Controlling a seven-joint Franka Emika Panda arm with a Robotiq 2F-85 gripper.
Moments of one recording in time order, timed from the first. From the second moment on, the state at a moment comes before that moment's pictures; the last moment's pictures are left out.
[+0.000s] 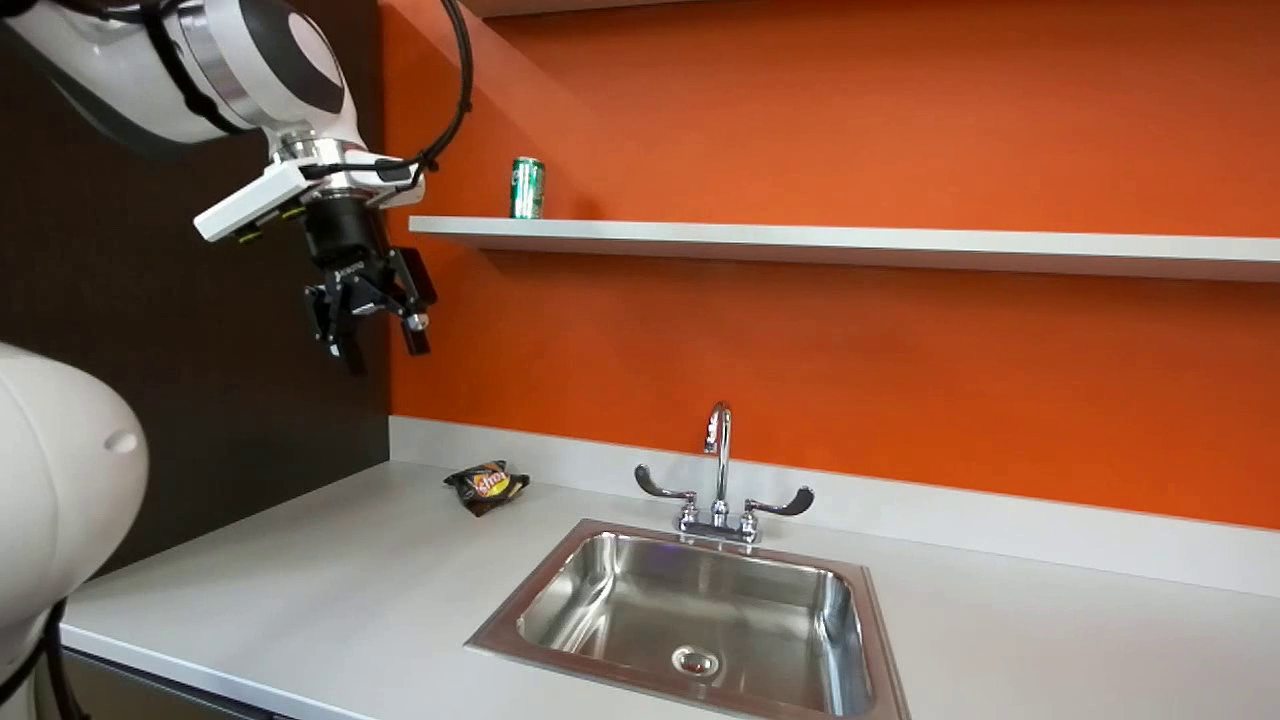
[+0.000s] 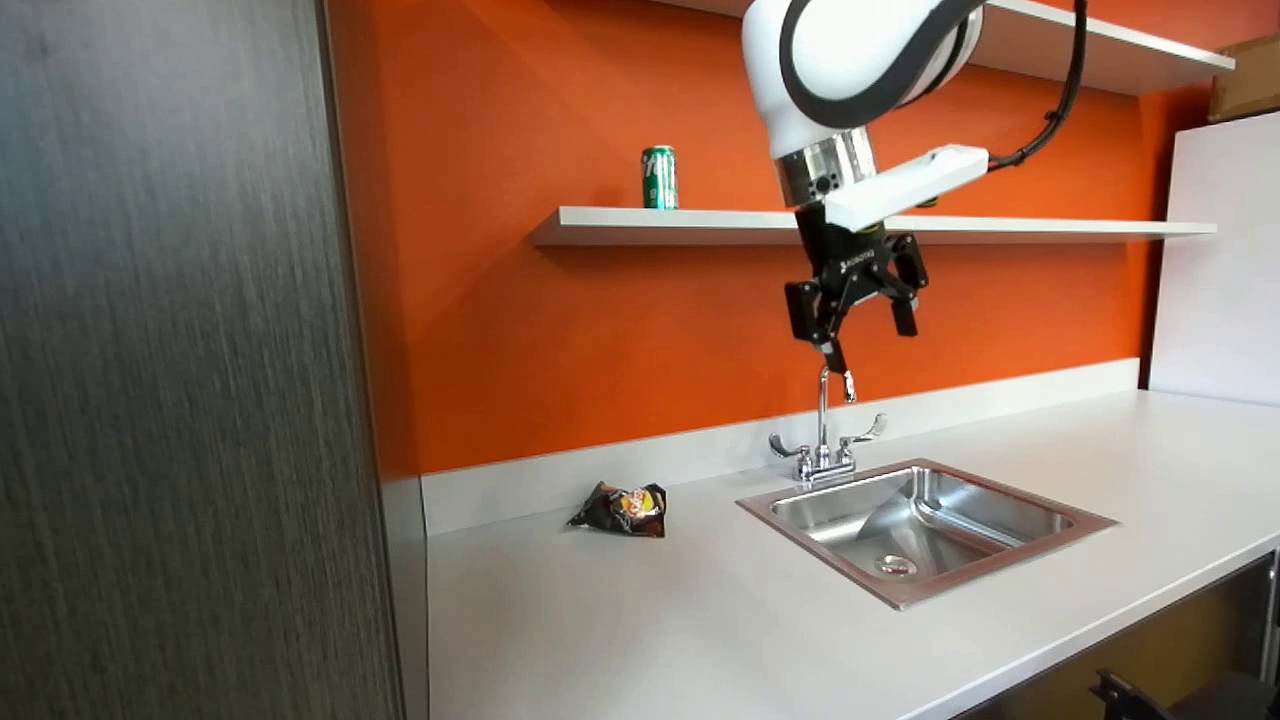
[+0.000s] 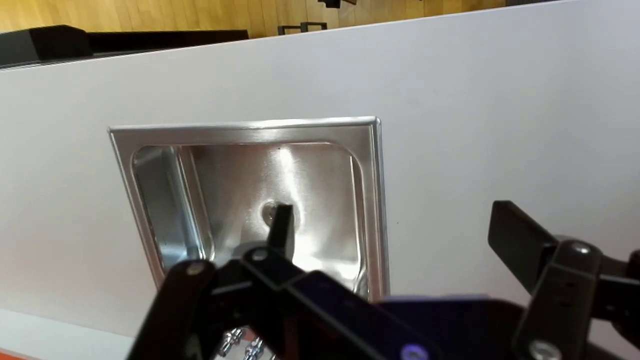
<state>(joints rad) 0.14 -0.55 0.17 -2.49 -0.27 1.85 0.40</state>
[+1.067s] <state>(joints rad) 0.16 -0.42 0.15 -2.68 -0.08 2.36 0.21</state>
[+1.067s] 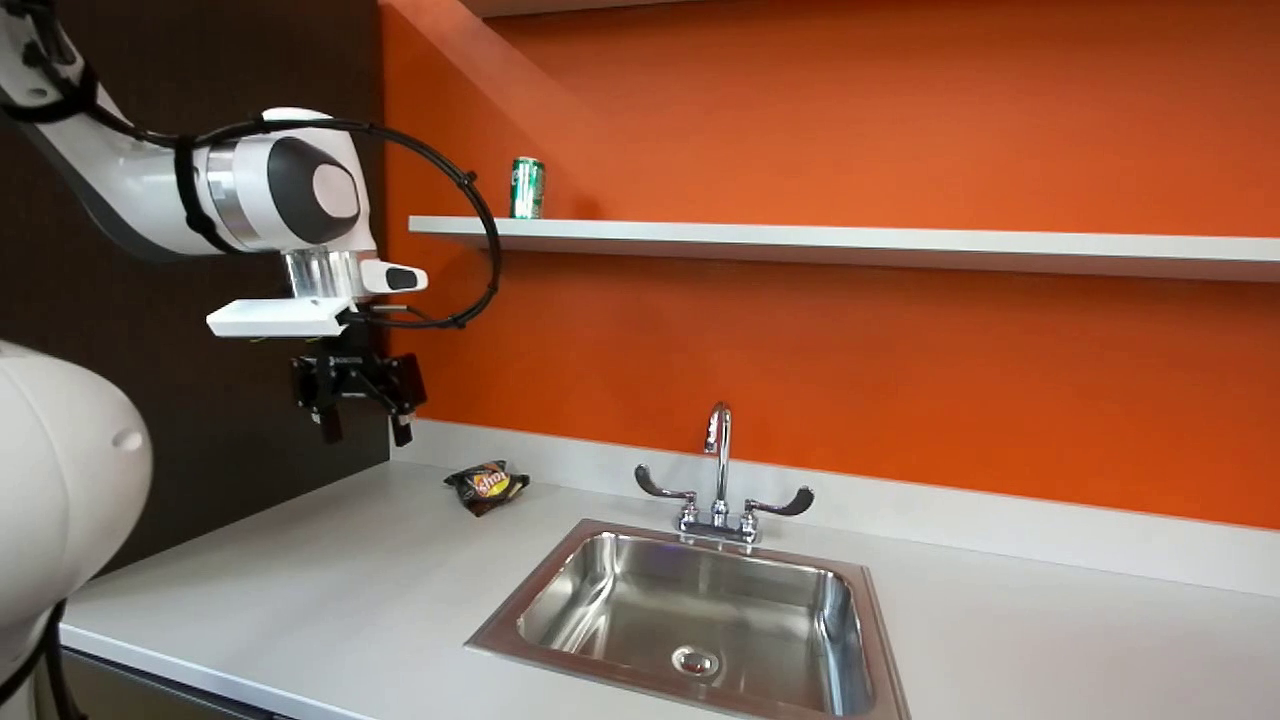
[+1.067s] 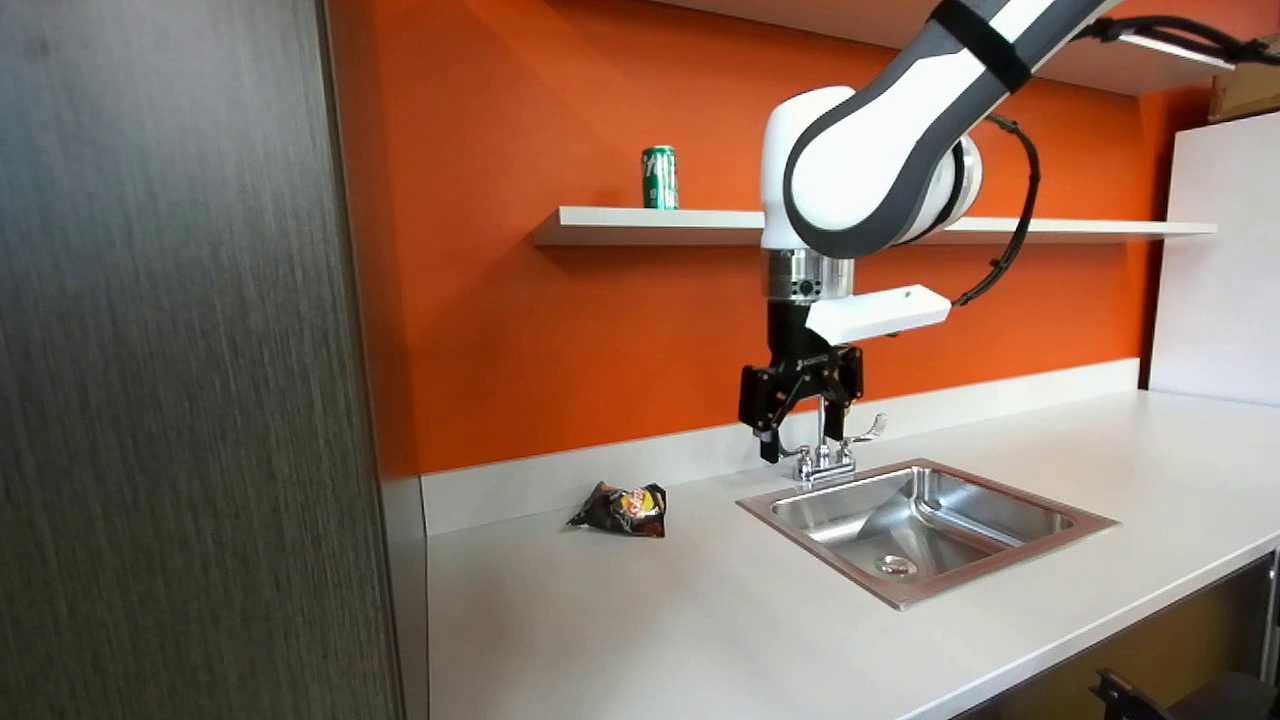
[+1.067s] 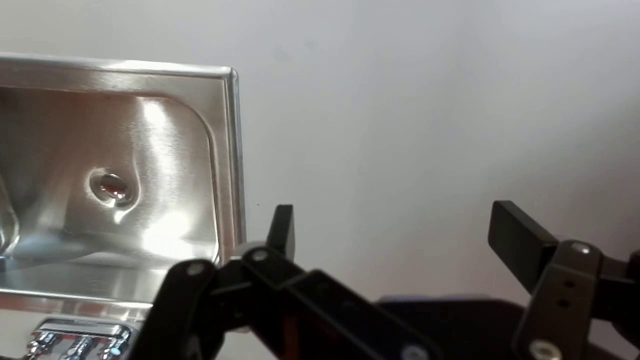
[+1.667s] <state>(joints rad) 0.17 -0.36 0.15 -2.67 -0.08 2.39 0.18</state>
